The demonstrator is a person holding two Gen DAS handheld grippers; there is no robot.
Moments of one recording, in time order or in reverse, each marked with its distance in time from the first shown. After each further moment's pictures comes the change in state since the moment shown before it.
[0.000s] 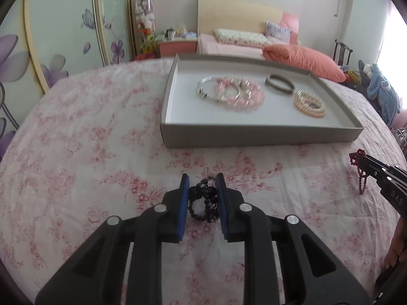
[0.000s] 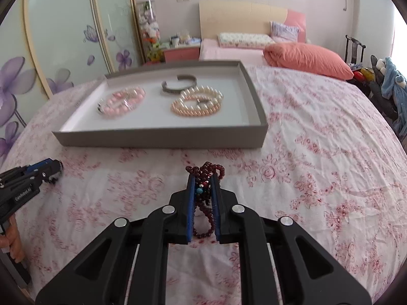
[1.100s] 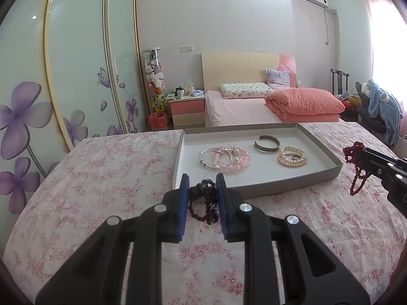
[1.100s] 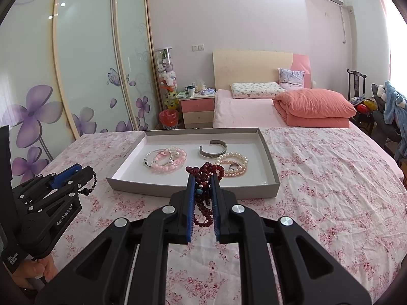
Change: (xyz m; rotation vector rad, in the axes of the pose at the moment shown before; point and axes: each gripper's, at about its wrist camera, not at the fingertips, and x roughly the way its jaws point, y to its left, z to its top) left arm -0.077 -0.031 0.011 0.063 -0.323 0.098; right arm -0.074 0.034 0.015 -0.021 -0.268 0.059
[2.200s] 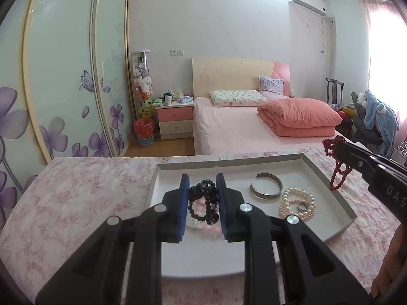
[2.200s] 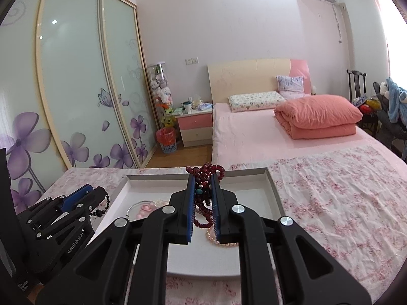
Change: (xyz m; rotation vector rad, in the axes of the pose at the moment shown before) left arm 0.107 -0.016 0.069 -0.022 -0.020 -0.074; right arm 0.100 -0.022 0.065 0.072 -0.057 0.008
